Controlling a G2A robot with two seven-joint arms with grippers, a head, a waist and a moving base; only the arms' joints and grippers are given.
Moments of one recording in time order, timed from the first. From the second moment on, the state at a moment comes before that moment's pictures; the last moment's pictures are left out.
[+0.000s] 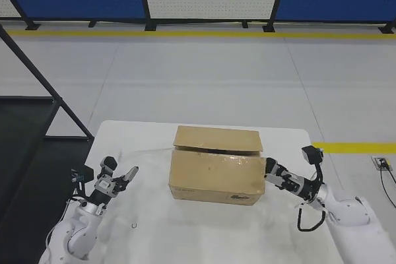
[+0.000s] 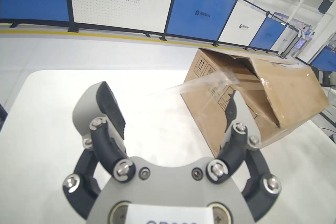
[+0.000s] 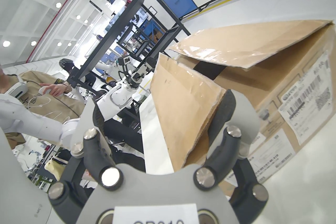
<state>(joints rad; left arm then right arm) 1.17 -1.23 -1.63 -1.38 1.06 -0.59 0.17 -0.94 -1.11 1.41 -1.26 0.15 -0.89 0.90</state>
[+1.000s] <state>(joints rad) 1.22 -1.21 -1.50 -1.52 1.15 -0.73 0.05 -1.15 -0.90 1.30 -1.43 0.23 -1.01 0.81</state>
